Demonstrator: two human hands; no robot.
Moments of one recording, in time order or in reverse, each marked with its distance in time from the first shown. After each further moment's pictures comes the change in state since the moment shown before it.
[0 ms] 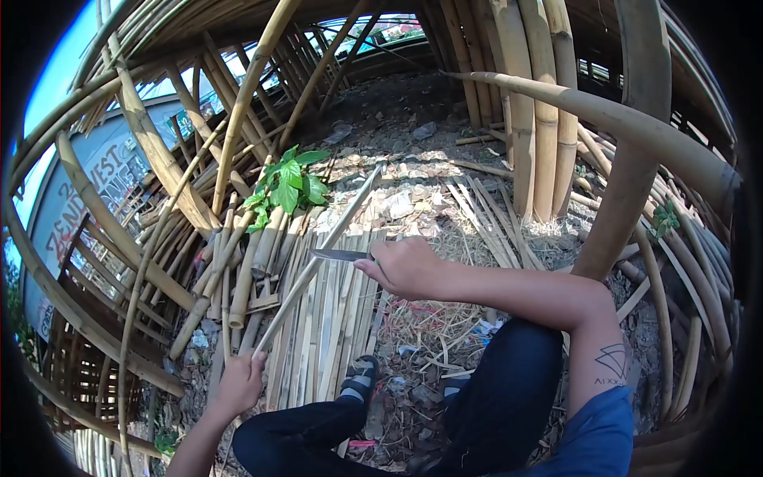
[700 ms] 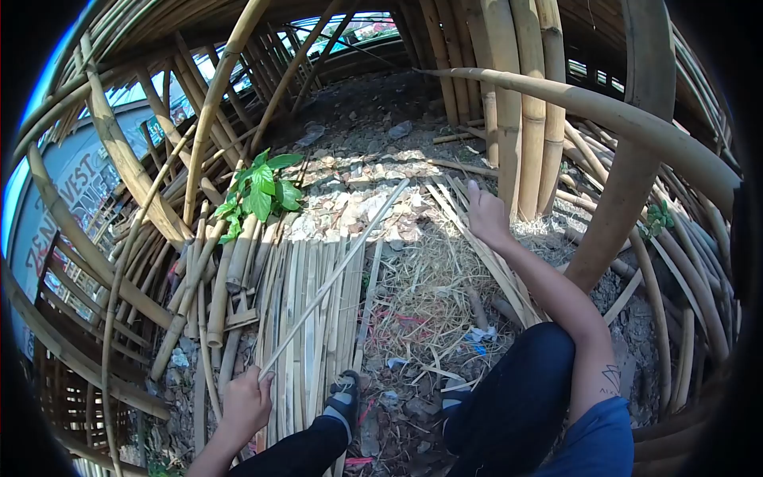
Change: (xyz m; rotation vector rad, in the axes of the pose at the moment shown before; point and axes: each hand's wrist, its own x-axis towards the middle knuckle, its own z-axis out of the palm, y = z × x) left_hand 0.040 -0.005 0.043 0.098 0.027 0.129; right_hand -0.052 0.187 -0.012 -0.152 0.294 0.991
